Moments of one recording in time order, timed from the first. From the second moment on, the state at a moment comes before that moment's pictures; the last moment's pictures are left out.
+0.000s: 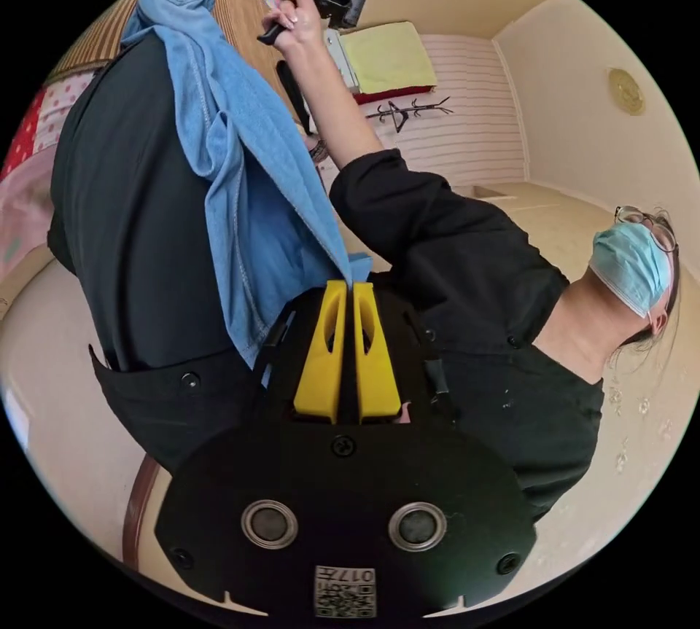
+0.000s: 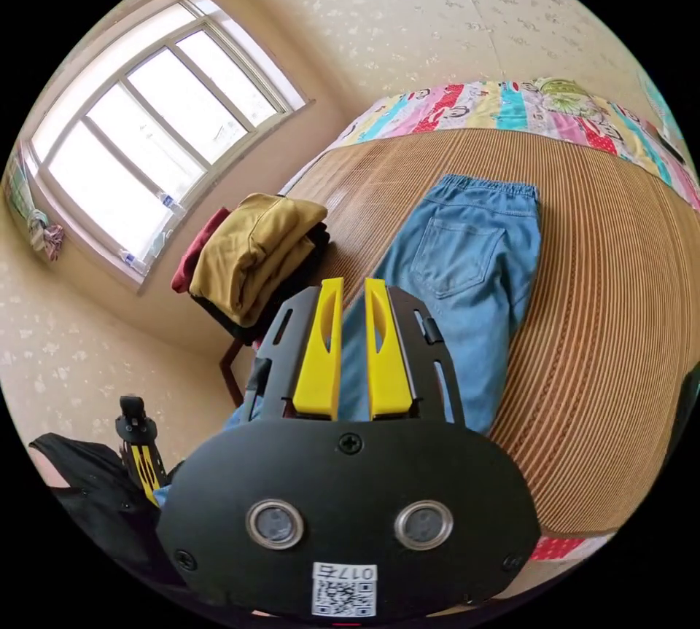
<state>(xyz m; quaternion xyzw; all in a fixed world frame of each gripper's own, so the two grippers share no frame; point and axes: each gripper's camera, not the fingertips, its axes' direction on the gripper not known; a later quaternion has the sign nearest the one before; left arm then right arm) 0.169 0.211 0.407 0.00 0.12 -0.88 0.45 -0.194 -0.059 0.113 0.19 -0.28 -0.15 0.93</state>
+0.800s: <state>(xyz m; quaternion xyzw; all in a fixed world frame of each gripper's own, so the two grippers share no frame) 0.124 0.247 0.488 -0.17 -0.12 -0.88 0.42 -0.070 0.250 0.118 0.10 -0.33 -0.12 0.93</state>
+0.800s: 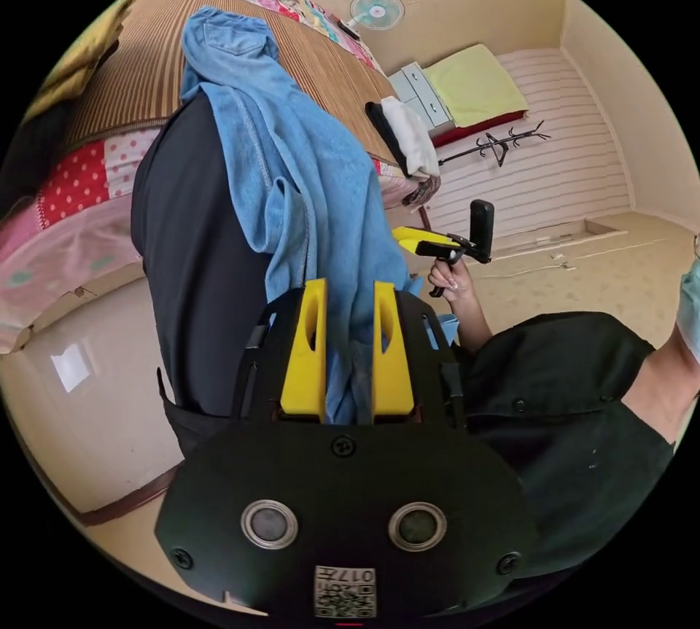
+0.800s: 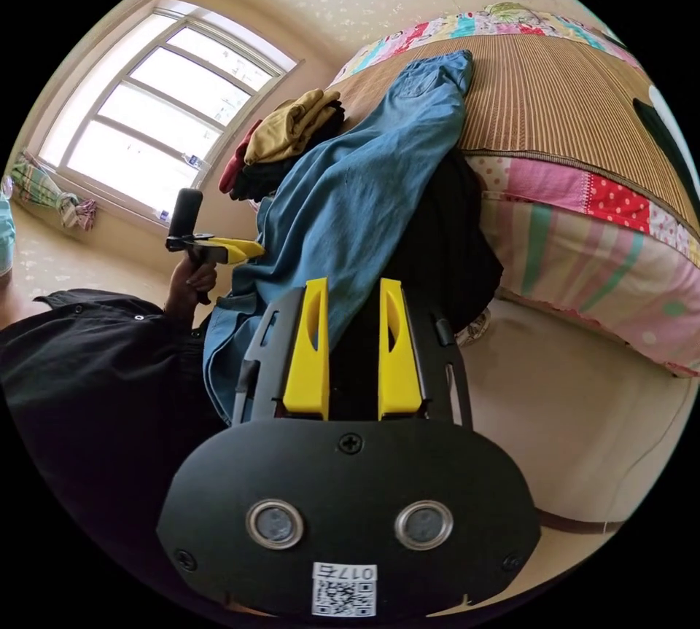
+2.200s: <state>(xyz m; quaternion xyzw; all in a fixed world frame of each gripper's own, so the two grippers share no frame) 0.163 0.223 0.435 -0.15 0.19 -0.84 0.48 -0.003 0.270 0.063 0.09 -0.43 -0.21 0.87</state>
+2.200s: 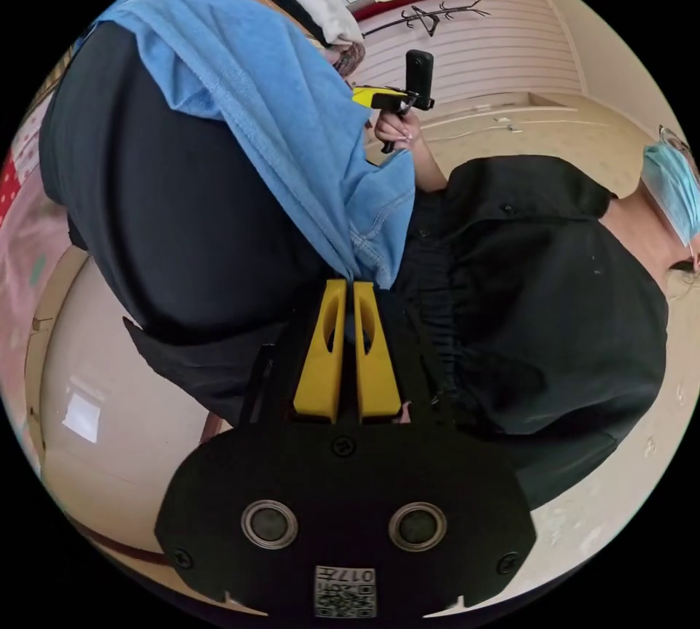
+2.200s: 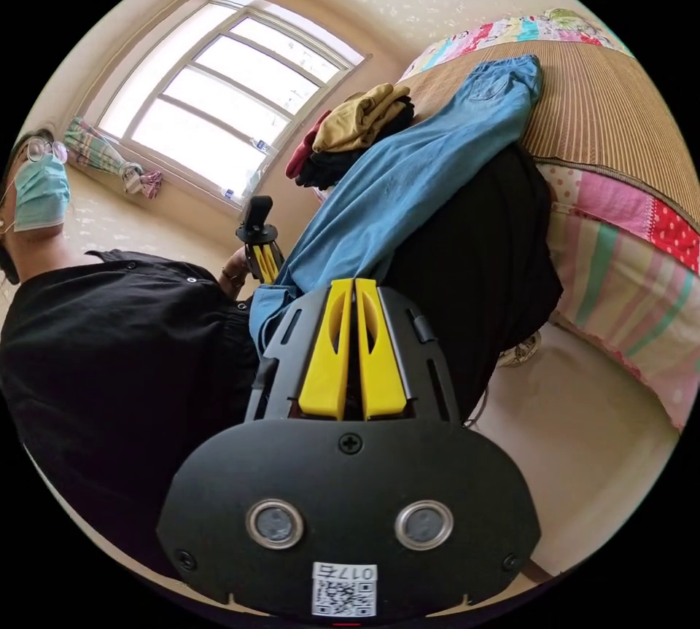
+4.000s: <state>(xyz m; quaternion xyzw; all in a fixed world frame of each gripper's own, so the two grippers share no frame) 0.030 0.181 0.345 0.21 -0.43 -0.68 0.55 0.030 0.223 0.084 0.13 -0.53 -0.08 0.84</state>
